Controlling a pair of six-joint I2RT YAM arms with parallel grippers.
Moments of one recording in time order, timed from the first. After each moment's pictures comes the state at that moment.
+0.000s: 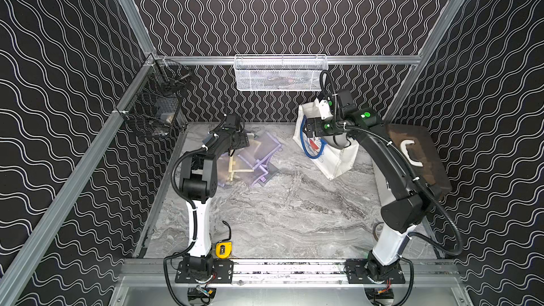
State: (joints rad) left arm -0.07 2.23 1.78 -0.58 -0.07 -0.39; right arm 0.45 1.79 2.04 -1.04 -0.02 0.20
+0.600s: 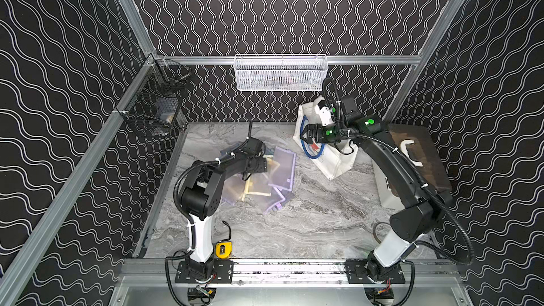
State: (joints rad) left arm -0.35 1.94 1.23 -0.39 -0.05 -0.46; right arm 0.46 1.69 1.85 -0.98 -0.20 0.28
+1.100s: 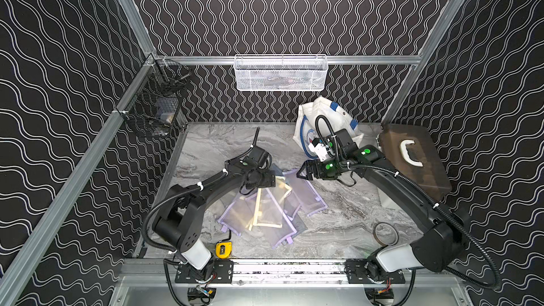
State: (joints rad) left arm -0.47 1.60 1.15 -0.61 0.09 -0.55; right arm 0.53 1.46 1.31 -0.89 -0.44 0.38
